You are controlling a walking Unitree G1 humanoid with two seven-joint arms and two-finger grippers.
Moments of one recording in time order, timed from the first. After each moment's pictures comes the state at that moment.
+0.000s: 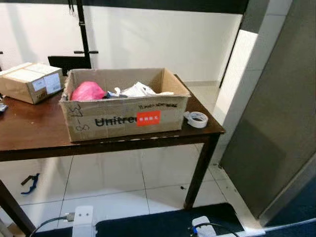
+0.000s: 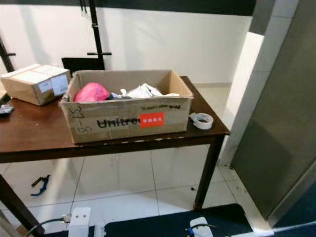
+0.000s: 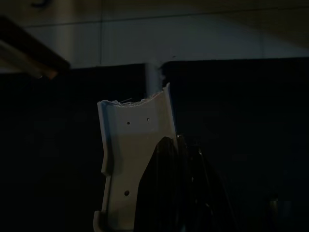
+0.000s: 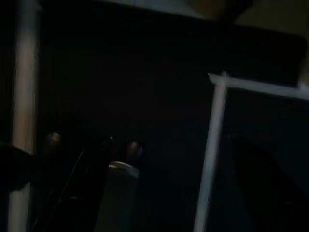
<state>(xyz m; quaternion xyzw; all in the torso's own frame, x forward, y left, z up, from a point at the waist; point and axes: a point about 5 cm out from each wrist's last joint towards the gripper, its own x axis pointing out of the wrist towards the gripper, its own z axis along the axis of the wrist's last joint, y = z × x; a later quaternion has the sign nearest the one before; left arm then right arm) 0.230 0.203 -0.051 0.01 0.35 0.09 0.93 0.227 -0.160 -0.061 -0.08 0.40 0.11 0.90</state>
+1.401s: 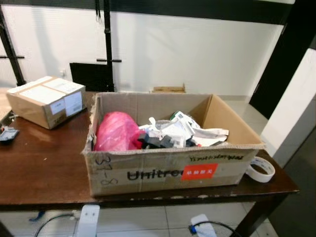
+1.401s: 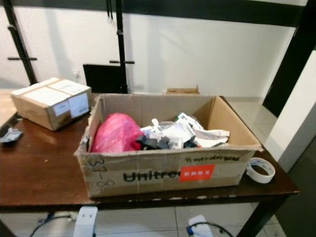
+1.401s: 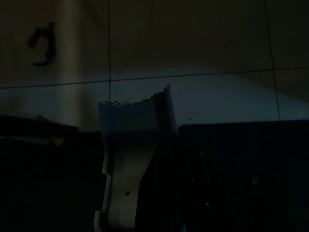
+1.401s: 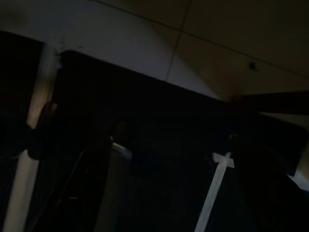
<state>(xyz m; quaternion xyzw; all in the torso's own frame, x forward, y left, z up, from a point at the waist) 0.238 0.186 -0.048 0.03 0.34 0.02 0.94 0.222 -0.168 -0.064 -0.11 0.42 0.12 0.89</state>
